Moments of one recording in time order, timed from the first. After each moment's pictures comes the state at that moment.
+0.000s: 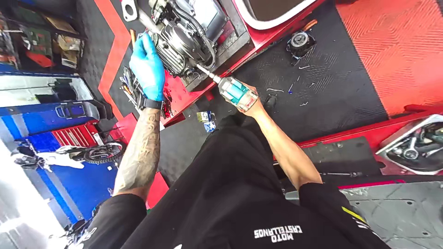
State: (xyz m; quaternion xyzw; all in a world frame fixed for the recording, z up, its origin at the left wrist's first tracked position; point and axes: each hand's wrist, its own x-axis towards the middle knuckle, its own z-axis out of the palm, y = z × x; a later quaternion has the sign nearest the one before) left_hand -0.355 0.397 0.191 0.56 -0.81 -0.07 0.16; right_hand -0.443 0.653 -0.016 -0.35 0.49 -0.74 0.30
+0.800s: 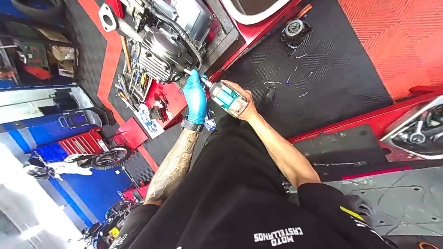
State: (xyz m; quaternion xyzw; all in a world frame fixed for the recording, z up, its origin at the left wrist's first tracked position) left_hand -0.366 0.540 0.117 0.54 -0.67 -0.49 0.14; right_hand -0.436 0.662 -0.008 -0.34 0.53 -0.74 0.25
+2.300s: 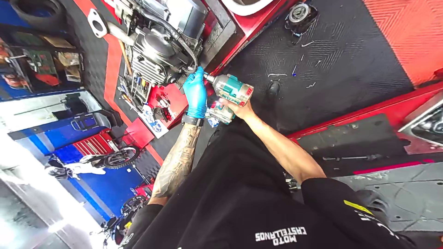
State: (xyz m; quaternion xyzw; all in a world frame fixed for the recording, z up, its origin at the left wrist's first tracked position) left_hand -0.380 0.527 0.095 0.59 -0.65 -0.48 0.10; right_hand -0.398 0.657 -0.028 -0.09 0.48 -0.79 0.37
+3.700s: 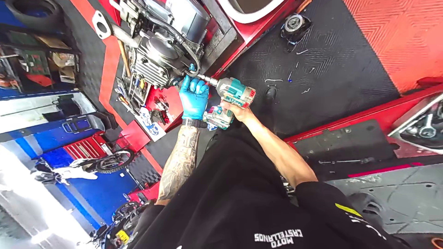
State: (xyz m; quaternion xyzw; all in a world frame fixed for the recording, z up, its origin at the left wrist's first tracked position) left_hand -0.367 0.494 0.074 0.40 -0.23 -0.83 0.31; right_hand -0.396 0.652 -0.042 -0.10 0.38 -0.80 0.46
